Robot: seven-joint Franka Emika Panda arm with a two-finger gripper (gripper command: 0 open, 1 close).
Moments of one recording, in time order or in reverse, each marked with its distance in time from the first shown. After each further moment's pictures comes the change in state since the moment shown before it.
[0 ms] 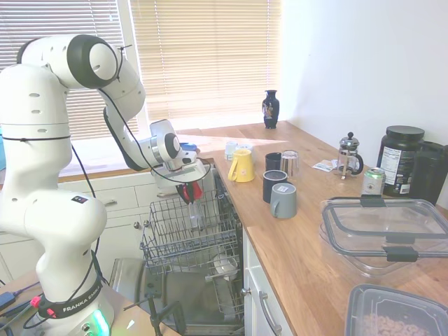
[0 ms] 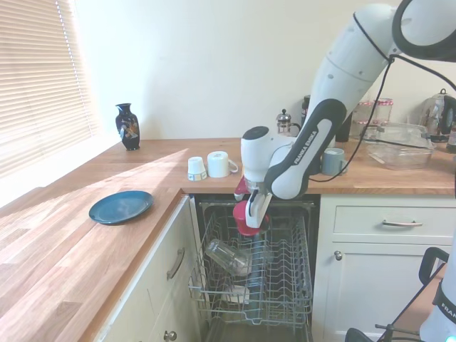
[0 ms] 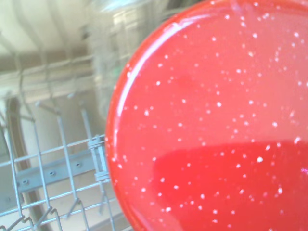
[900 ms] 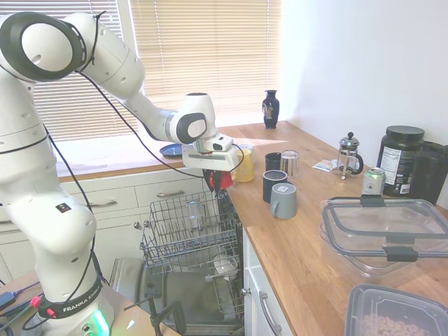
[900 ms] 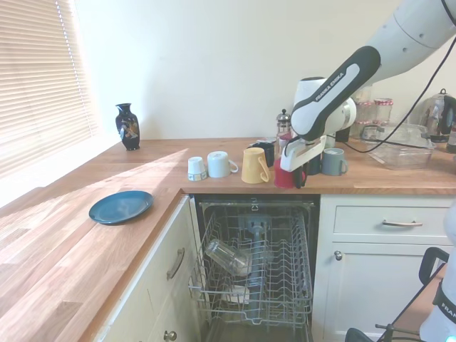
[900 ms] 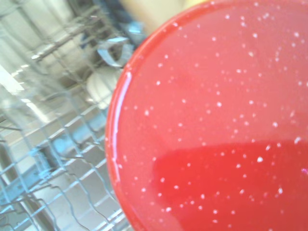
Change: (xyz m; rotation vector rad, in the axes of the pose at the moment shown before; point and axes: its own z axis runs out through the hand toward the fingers) arm 0.055 0.172 -0.045 0.094 -0.106 0.369
